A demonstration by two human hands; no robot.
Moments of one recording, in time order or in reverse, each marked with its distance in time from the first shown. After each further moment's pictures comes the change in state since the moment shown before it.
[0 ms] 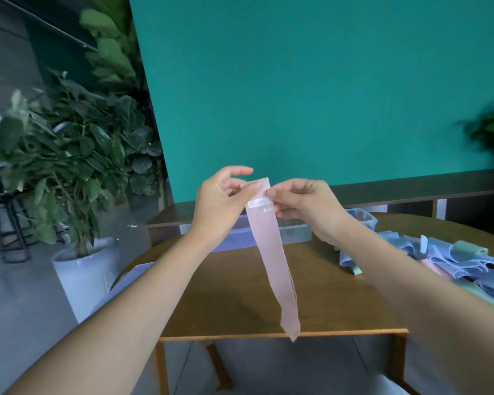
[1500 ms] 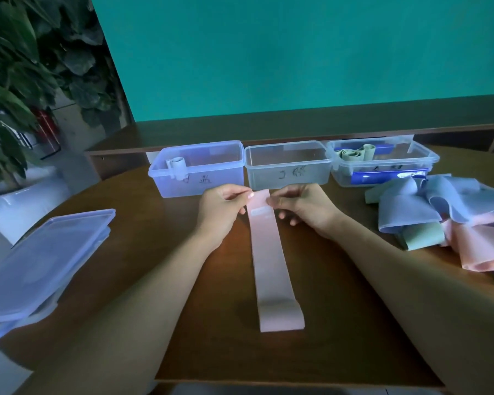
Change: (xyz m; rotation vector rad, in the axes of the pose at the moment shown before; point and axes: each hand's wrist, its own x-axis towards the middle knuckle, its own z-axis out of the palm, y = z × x) left_hand 0.020 -0.324 0.093 0.075 -0.038 -0.496; right_hand 0.097 0.273 -0.061 -0.329 -0.007 0.406
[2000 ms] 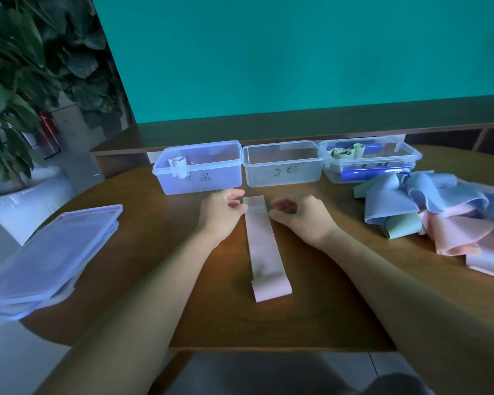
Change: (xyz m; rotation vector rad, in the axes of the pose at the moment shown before) left_hand -0.016 -0.002 -0.008 0.297 -0.070 0.015; right_hand -0.044 0.003 0.007 -0.416 0.071 -0.136
